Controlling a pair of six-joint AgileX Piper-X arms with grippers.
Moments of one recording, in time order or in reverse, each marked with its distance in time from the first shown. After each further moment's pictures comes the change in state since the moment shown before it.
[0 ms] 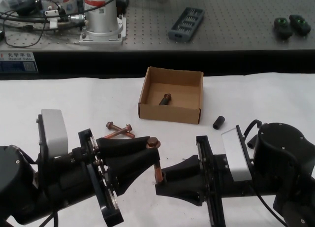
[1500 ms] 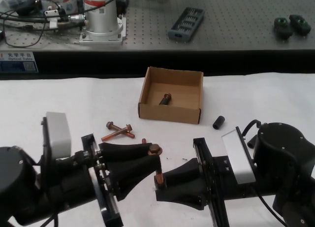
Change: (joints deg) left arm -0.5 0.0 0.1 1.8 1.9 -0.6; right arm 0.0 0.0 0.0 0.0 -3.8 0.2
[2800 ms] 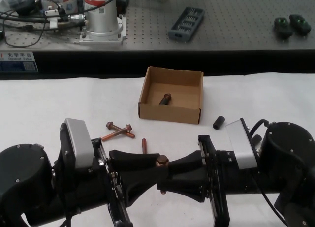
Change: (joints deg) left arm -1.8 -0.1 -1.6 11.6 -1.6 11.8; right arm -0.2 0.1 0.6 -7.2 3.6 12.5
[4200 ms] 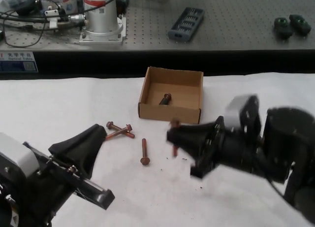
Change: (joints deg) left arm -0.2 -1.7 10.6 -21.8 -35.6 -3.5; right arm 0.0 -16.8 -4.5 36.4 42.5 3.6
